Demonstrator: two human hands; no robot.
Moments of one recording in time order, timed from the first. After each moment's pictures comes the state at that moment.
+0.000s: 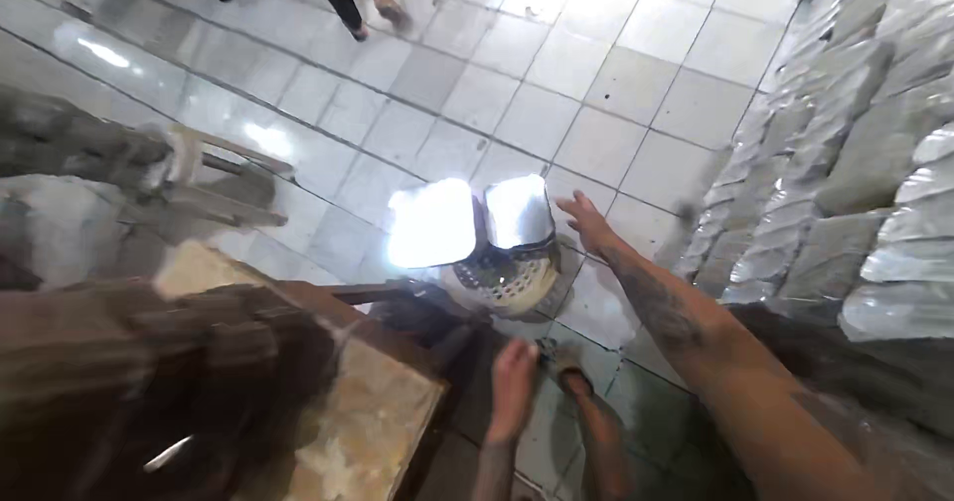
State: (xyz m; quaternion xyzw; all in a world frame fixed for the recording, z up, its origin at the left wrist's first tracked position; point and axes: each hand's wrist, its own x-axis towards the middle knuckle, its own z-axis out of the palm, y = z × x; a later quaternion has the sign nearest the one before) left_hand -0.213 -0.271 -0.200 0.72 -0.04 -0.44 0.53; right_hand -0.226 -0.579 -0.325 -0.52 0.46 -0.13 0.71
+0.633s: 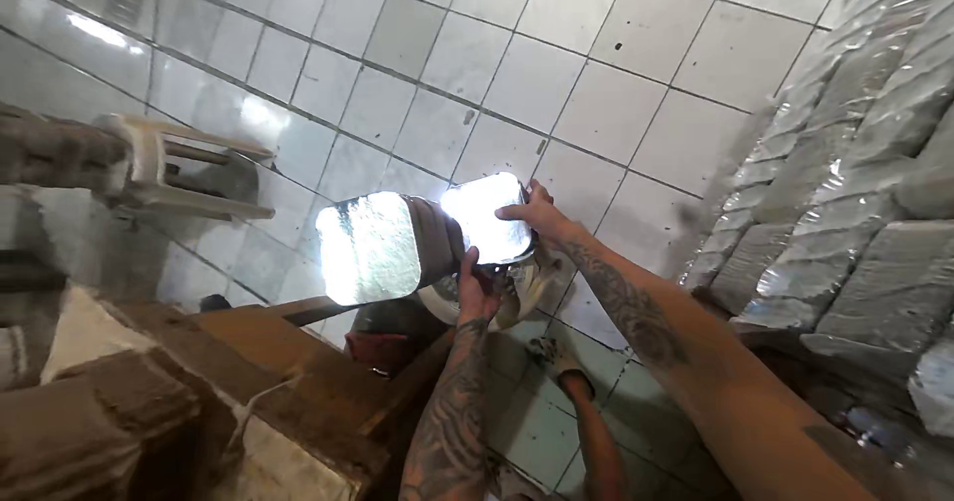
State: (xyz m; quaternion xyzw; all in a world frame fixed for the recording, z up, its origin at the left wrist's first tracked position) left_hand -0.112 -0.421 -0.339 0.56 0.21 -0.41 0.69; right_hand -0.164 -0.598 -0.362 -0.50 0.47 -0.02 0.72
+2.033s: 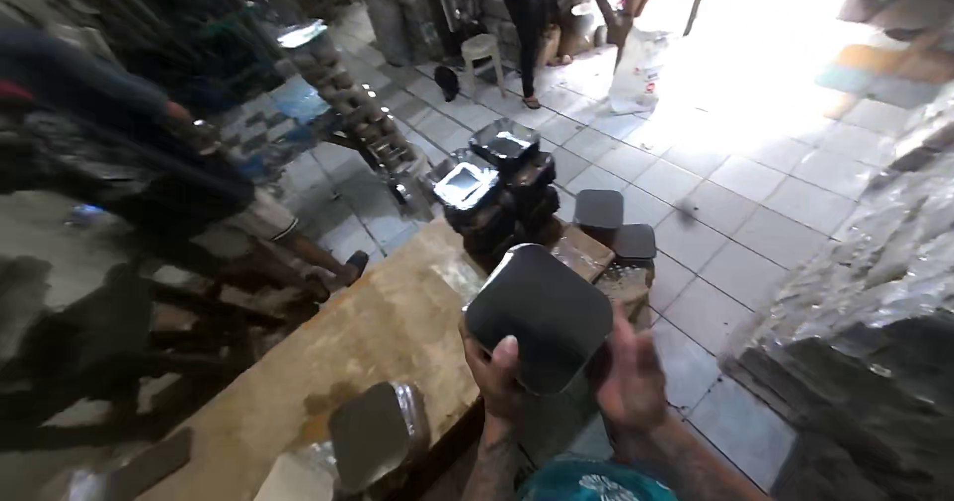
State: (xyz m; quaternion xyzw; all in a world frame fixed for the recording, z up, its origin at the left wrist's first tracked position) left_hand -0.228 0.085 0.069 0.48 -0.14 -0.03 0.86; right_hand -0.322 -0.049 0.059 -0.38 0.11 -0.27 0.88
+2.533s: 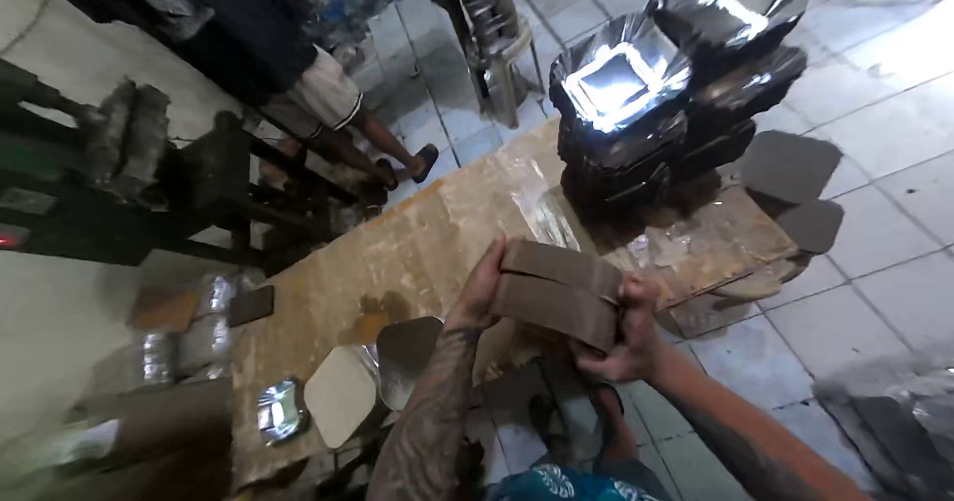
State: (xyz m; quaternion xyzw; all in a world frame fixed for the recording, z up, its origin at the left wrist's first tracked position) left_hand -0.086 0.176 0.056 0.61 0.04 -0.36 0.70; right_hand -0.197 -0.026 -0.028 -0.78 -0.16 -0.32 0.52
